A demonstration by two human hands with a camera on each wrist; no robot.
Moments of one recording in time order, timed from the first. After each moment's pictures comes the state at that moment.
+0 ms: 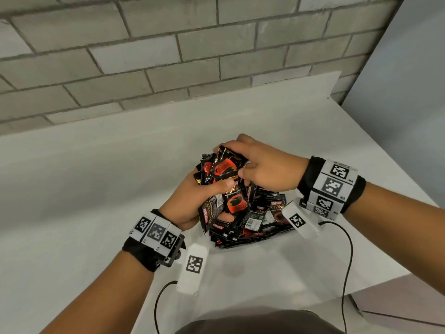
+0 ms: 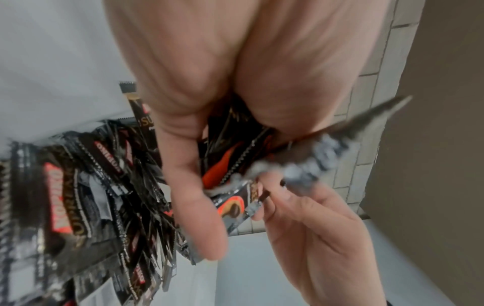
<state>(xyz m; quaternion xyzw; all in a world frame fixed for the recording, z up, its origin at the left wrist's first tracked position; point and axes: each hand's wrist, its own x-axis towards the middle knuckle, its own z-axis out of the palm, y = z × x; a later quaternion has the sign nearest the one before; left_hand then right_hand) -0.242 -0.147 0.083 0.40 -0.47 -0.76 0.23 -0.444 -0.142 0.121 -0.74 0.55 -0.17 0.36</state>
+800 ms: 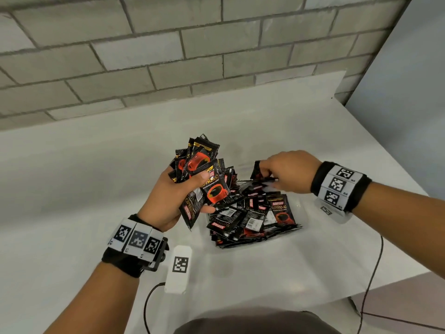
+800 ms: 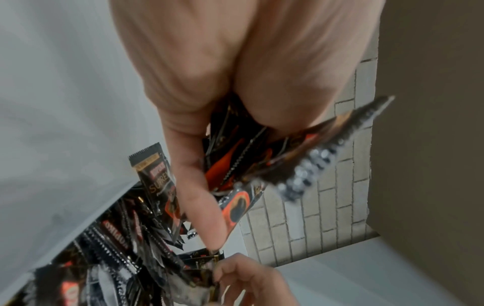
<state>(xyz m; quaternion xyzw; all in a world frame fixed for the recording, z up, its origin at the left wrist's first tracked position) -0.209 -0.155 0.078 0.43 -0.46 -0.70 0.33 -0.504 -0.147 0.064 -0.80 0.59 0.12 0.07</state>
